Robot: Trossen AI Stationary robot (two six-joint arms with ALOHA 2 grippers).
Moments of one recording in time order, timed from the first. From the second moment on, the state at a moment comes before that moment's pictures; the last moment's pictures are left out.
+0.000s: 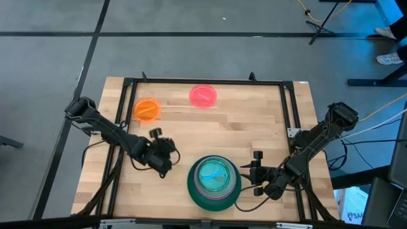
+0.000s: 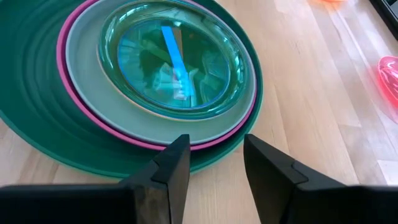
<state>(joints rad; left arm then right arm) -0.49 1.47 1.05 -0.94 -0.56 -0.74 0.84 1.44 0.75 -0.29 0.72 0.48</state>
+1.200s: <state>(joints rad) 0.07 1.47 0.67 -0.88 -0.51 -0.70 0.84 1.44 0.75 -0.29 0.75 0.47</state>
